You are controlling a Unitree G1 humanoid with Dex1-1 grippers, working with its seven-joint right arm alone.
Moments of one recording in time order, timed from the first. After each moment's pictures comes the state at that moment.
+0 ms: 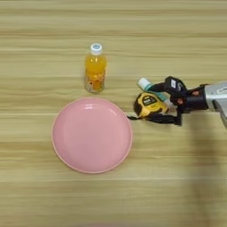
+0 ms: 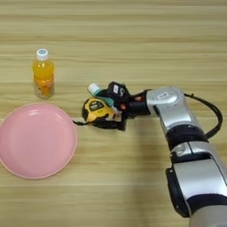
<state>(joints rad) -0.67 -0.52 0.13 0.94 -0.06 -0.25 1.27</state>
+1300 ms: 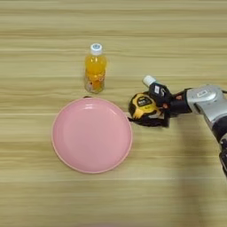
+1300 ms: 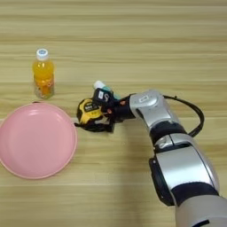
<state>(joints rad) -0.74 -0.43 0.17 1.14 -0.17 -0.31 1.17</state>
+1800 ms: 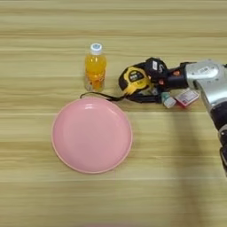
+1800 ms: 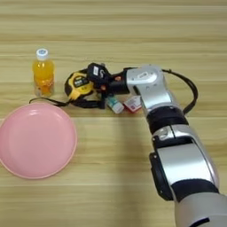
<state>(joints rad) -0.75 -0.42 0.12 0.75 -0.06 -0.24 1.29</state>
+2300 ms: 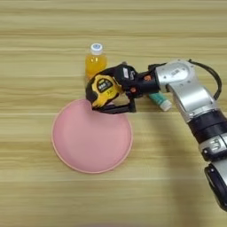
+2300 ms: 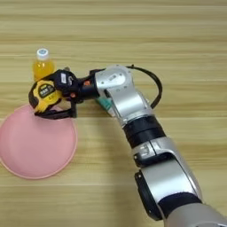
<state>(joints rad) -0.65 -0.30 0.25 0.41 -0.01 -0.05 1.33</state>
